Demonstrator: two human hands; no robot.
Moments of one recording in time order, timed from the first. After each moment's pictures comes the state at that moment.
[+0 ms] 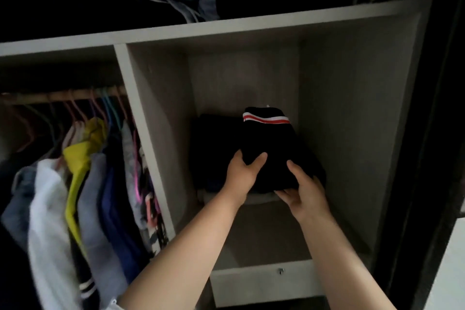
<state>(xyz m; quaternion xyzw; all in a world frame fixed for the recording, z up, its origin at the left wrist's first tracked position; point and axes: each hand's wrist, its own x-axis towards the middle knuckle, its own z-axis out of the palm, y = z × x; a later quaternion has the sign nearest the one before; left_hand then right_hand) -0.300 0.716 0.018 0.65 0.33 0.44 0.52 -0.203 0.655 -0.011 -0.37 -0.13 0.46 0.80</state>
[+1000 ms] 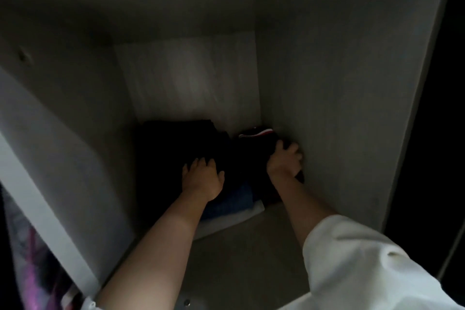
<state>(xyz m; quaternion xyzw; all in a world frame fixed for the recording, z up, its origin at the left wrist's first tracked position) -0.270 0.855 -0.003 0.91 0.42 0.04 -0.04 -0.104 0.798 -0.034 -0.93 -0.24 -0.04 0.28</state>
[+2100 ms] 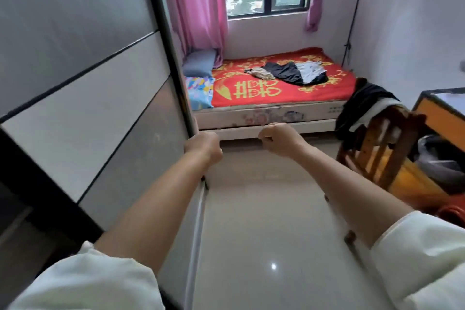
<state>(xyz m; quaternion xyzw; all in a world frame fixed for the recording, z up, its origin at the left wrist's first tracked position) -0.218 0.305 -0.057 0.98 -0.17 -0.02 -0.02 -0.264 0.131 -0.074 -0.97 0.02 -0.10 0.22</state>
